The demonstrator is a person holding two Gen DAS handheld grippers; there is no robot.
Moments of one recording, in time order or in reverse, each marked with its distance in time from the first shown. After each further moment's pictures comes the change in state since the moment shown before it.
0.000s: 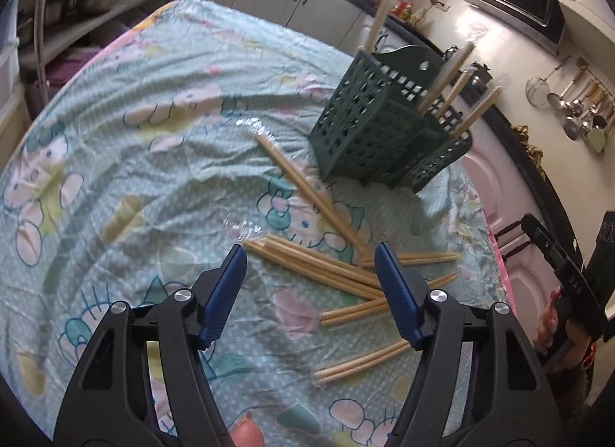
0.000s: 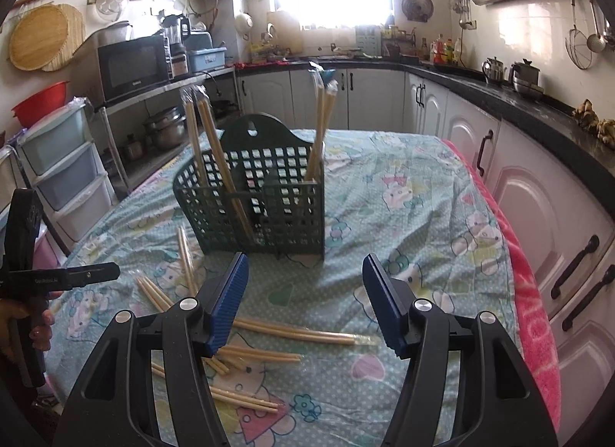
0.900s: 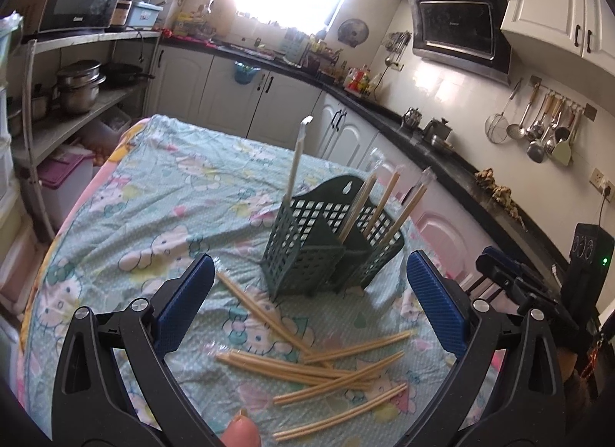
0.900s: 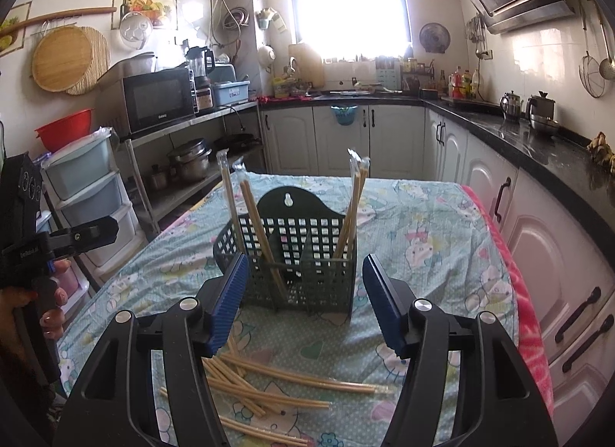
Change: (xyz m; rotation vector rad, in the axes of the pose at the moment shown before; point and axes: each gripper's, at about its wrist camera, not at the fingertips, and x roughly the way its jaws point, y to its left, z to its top) left arm -0.074 -0.060 0.051 0.149 -0.309 -0.040; right arm -0.030 0.017 0.049 -0.025 -0.124 0.090
